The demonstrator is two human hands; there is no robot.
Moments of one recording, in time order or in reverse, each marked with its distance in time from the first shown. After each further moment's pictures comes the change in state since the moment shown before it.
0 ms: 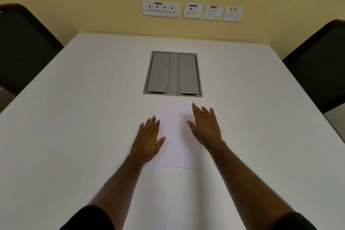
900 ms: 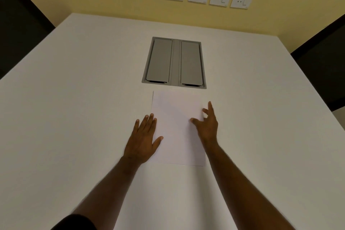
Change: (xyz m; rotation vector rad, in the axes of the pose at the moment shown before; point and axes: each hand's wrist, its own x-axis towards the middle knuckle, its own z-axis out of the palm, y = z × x) left_hand -0.005 -0.024 0.041 0.100 0.066 0.006; right_hand -0.002 -0.010 0.048 1.038 0.194 0.527
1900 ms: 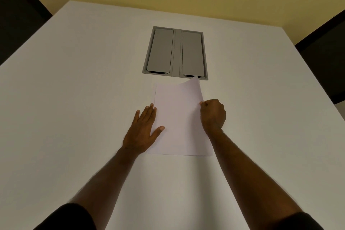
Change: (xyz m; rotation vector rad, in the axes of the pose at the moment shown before) left_hand -0.005 -0.005 -0.002 -0.222 0.033 0.026; right_hand 0.005 -0.032 -0.004 -0.522 0.140 0.088
